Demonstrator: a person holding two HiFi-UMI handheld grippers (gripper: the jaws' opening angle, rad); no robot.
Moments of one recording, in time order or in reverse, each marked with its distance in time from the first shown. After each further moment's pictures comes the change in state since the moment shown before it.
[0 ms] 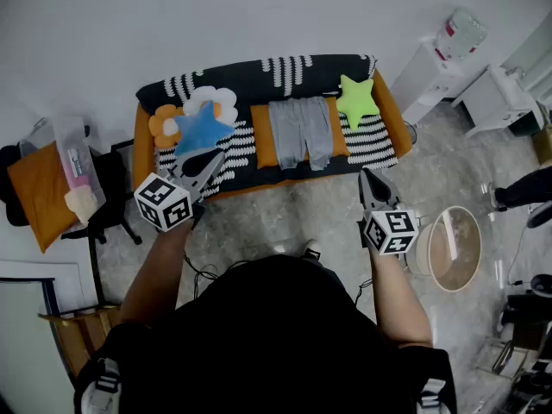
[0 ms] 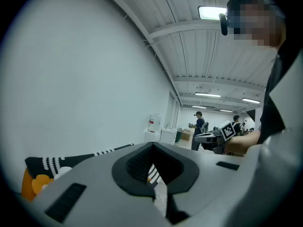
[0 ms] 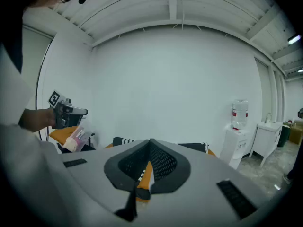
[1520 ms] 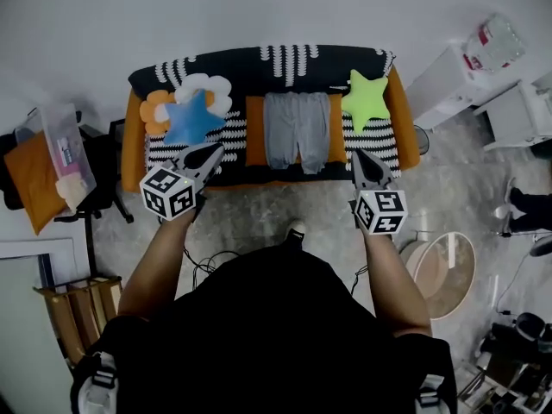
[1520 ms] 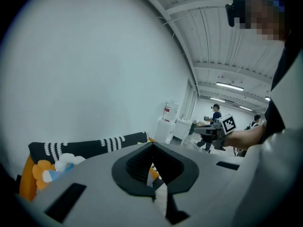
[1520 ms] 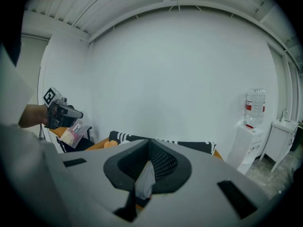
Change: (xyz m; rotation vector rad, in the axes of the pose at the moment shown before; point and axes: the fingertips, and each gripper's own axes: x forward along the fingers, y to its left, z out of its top) left arm 0.184 0.059 -0.039 -0.098 0.167 0.190; right arm 0.178 -0.158 -0.013 -0.011 0.082 0.131
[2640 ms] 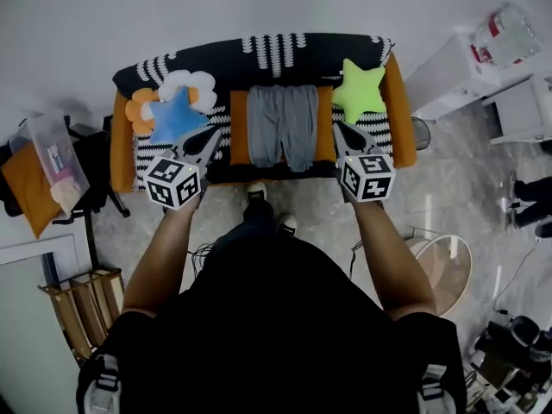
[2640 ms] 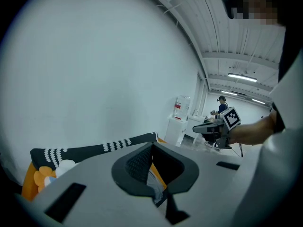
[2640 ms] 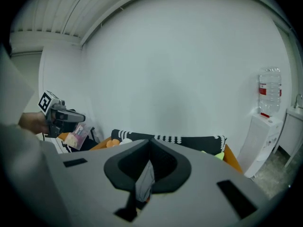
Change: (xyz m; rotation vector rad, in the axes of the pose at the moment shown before) left arm 0.153 0.008 0.031 0.024 0.038 0.133; right arm 0.116 -0.109 0.001 0.087 0.098 0.114
